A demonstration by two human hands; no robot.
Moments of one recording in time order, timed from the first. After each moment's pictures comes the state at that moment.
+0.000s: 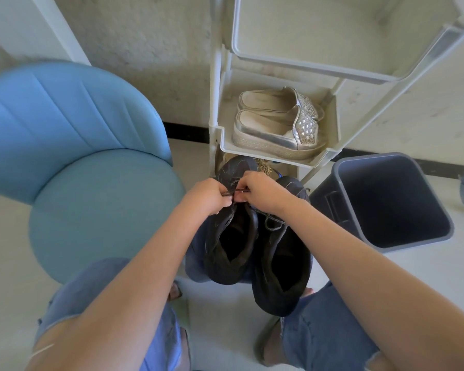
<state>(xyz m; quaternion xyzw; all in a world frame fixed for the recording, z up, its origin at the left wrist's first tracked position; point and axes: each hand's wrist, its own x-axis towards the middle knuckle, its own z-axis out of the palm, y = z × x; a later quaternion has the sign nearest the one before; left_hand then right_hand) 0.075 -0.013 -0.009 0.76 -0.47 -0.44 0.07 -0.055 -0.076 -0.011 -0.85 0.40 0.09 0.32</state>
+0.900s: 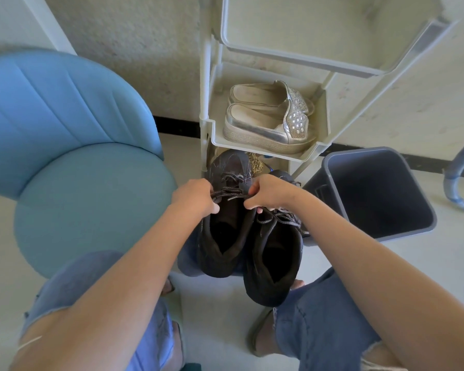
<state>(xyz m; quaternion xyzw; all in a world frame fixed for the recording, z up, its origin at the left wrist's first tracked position) 0.068 -0.003 -0.009 0.78 -0.51 -0.34 -0.07 -0.089 -0.078 -0.006 -0.72 0.50 0.15 0.46</state>
